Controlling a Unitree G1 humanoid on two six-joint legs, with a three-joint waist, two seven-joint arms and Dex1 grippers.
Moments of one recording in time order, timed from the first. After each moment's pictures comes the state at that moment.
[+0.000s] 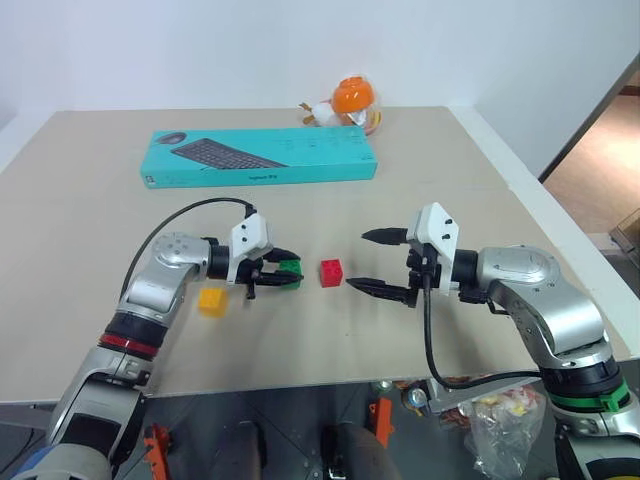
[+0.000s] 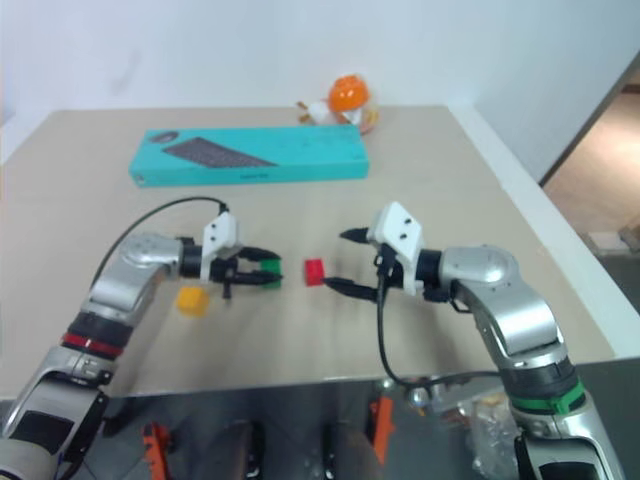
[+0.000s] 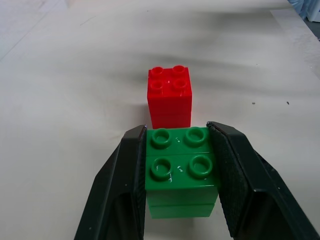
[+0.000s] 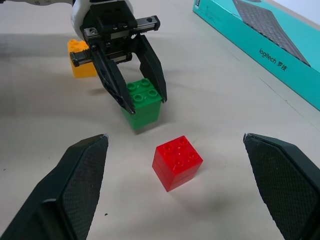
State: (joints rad) left arm -0.68 0.49 -0.20 0.29 -0.21 0.16 -1.22; right arm -0.48 -0.70 0.07 -0.30 0.39 0.55 0.96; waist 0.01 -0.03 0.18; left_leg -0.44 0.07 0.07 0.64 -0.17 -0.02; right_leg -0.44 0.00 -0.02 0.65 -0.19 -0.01
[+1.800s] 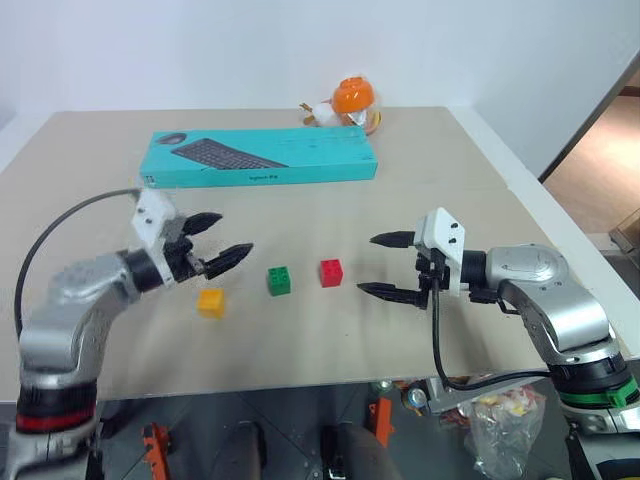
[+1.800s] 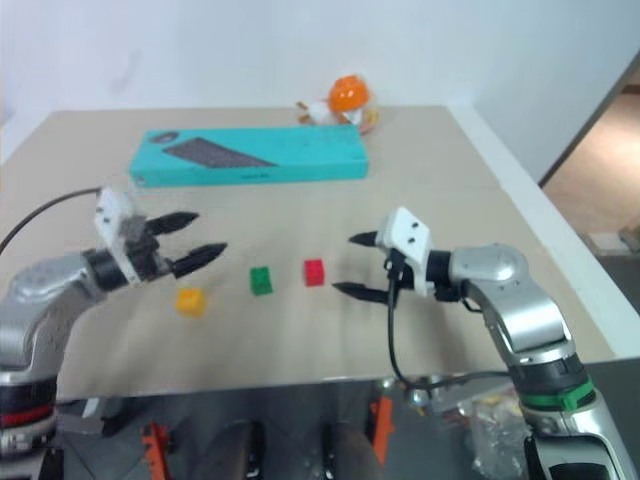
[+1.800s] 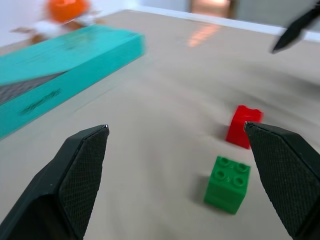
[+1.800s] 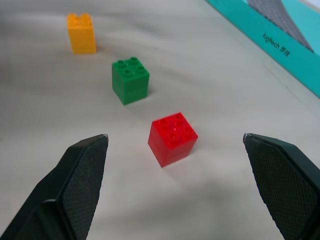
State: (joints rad) left arm -0.30 0.53 0.27 -0.35 -0.46 0.63 -0.78; right arm -0.48 -0.74 0.08 -0.22 0.35 0.46 1.04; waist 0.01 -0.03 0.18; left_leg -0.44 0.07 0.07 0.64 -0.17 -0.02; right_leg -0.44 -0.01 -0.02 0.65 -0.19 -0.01
